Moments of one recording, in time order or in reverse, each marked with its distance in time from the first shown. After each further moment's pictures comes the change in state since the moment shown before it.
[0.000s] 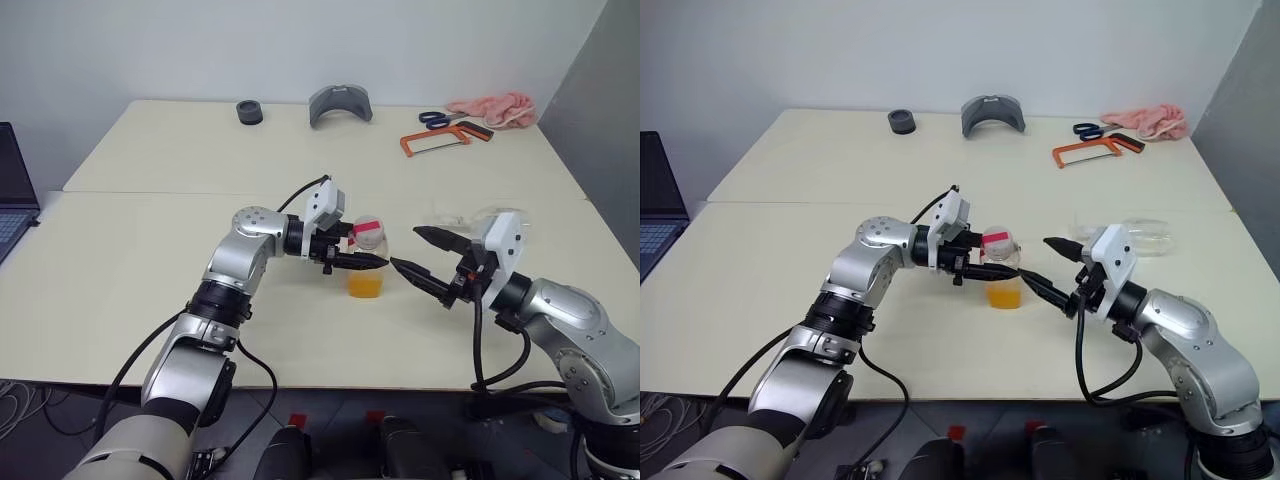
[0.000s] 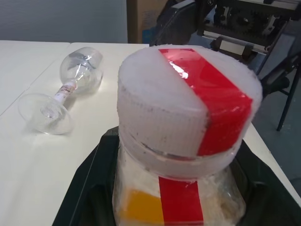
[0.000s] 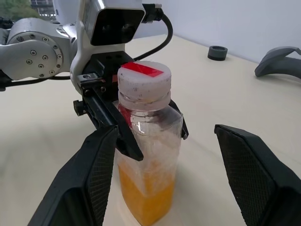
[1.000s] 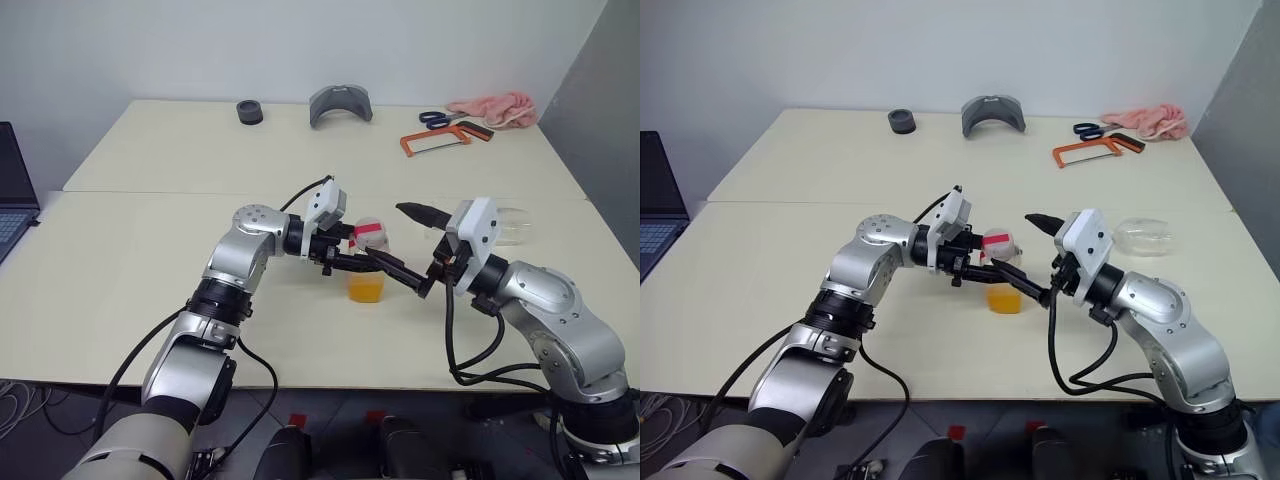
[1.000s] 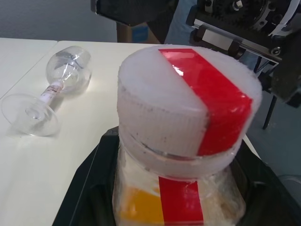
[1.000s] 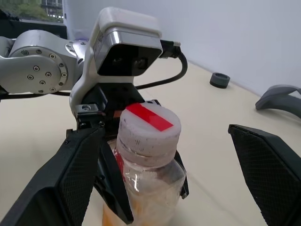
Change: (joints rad) left arm -0.010 -0.001 -0.001 -0.009 -0.001 0.037 -0.041; right arm -0.125 0.054 0.117 0.050 -0.111 -0.071 -0.025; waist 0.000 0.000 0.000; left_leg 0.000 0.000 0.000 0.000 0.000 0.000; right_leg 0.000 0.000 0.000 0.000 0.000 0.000
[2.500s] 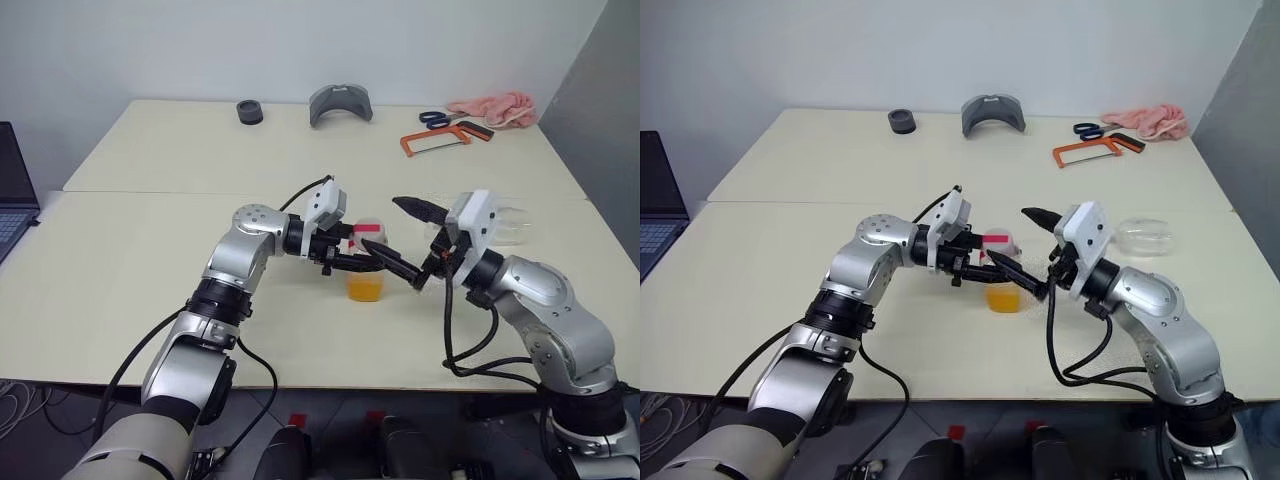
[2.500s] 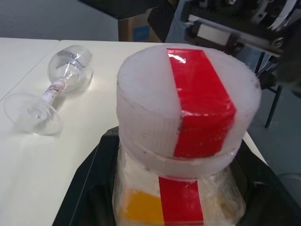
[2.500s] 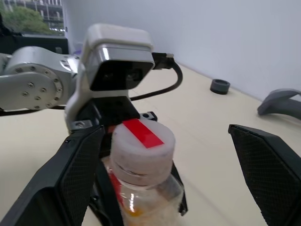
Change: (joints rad) left arm 0.000 0.003 0.000 0.001 0.006 -0.009 0.004; right arm -0.027 0.039 -0.024 0.003 0.068 0.032 0.011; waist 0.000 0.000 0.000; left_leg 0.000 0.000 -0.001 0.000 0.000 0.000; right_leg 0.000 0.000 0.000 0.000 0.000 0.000
